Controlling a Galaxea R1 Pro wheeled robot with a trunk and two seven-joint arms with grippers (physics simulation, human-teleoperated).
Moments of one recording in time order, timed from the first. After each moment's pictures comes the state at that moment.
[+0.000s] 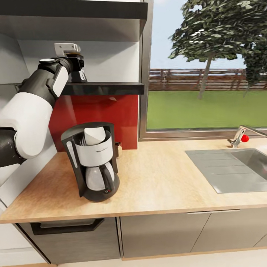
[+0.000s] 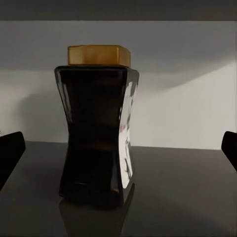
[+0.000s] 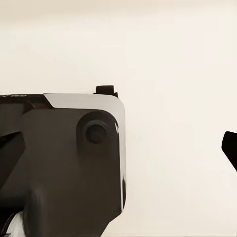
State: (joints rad) left arm -1.78 0.04 -0.01 -0.46 0.01 0.31 0.10; right arm -0.26 -0.08 -0.06 -0.02 0.04 0.02 0.04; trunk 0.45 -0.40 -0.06
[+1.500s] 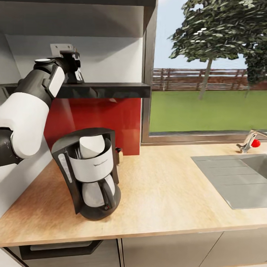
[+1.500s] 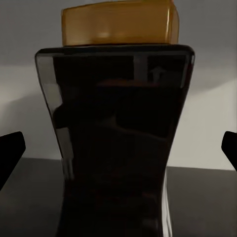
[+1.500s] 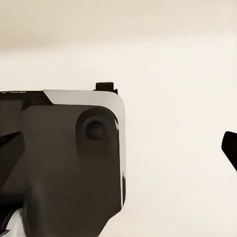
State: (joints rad) left arm -1.78 0.06 -0.02 -0.46 0.01 0.31 0.10; right arm -0.25 -0.08 -0.06 -0.02 0.04 0.02 0.04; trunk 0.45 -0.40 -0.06
